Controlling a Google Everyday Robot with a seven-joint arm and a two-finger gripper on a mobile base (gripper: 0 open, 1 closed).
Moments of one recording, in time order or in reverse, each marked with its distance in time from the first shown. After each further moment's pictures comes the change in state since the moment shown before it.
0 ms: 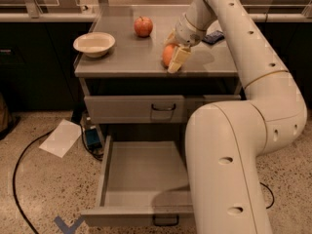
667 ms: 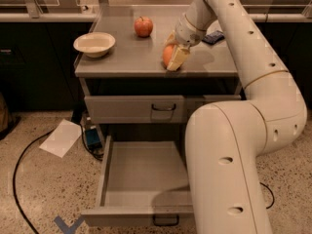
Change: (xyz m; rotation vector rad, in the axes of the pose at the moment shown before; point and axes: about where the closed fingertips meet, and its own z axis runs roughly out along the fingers) arm 0.000 0.000 0.000 0.000 0.000 0.000
